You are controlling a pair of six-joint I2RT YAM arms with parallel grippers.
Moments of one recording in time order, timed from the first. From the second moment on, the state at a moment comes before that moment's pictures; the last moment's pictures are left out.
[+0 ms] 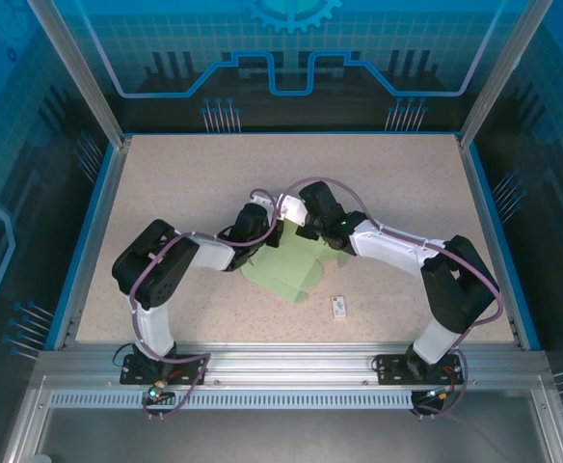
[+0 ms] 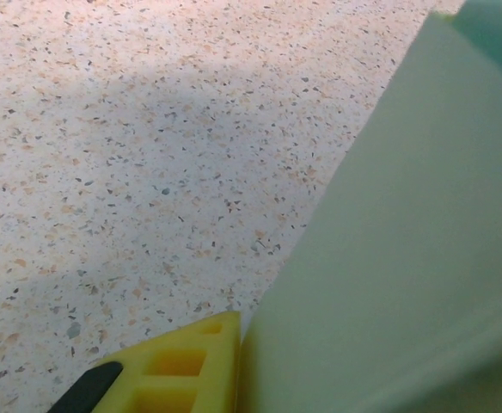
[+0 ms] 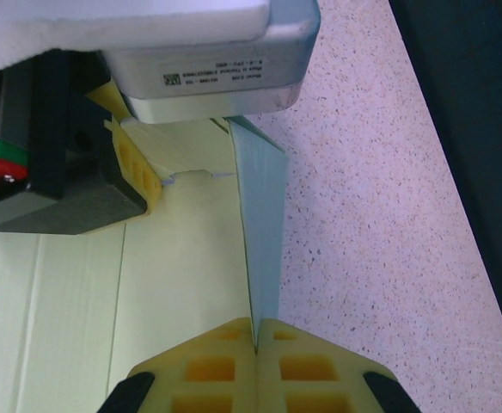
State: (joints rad) left arm -0.54 1.88 0.82 0.49 -0.07 -0.29; right arm 0.68 1.66 1.09 -0.15 0.21 -0.67
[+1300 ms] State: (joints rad) left arm -0.49 1.83 0.78 0.57 0.09 -0.25; right arm 0.67 1.64 1.07 -0.17 0.19 -0.67
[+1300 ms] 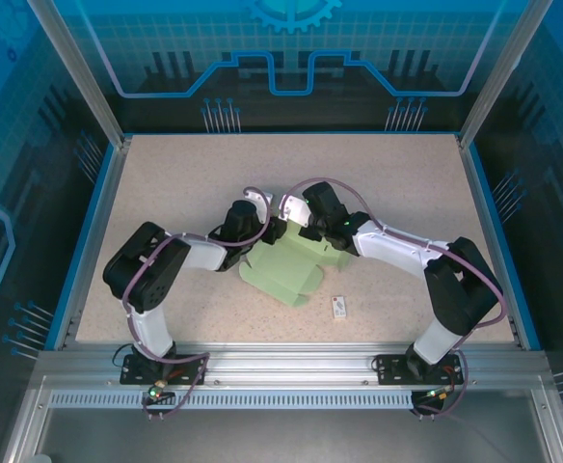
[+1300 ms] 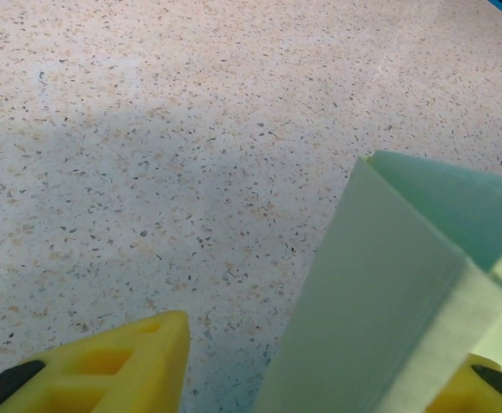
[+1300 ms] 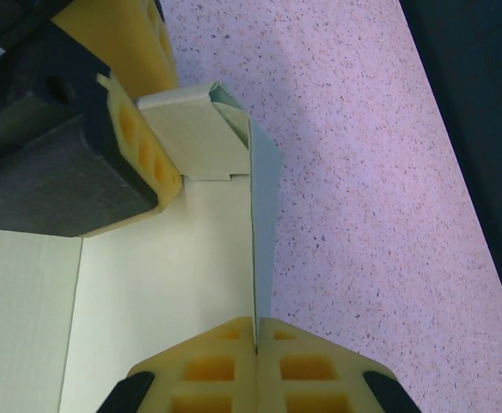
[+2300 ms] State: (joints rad) left arm -0.53 1.83 0.92 0.36 0.01 -0.28; right arm 0.67 1.64 1.07 -0.17 0.18 -0.67
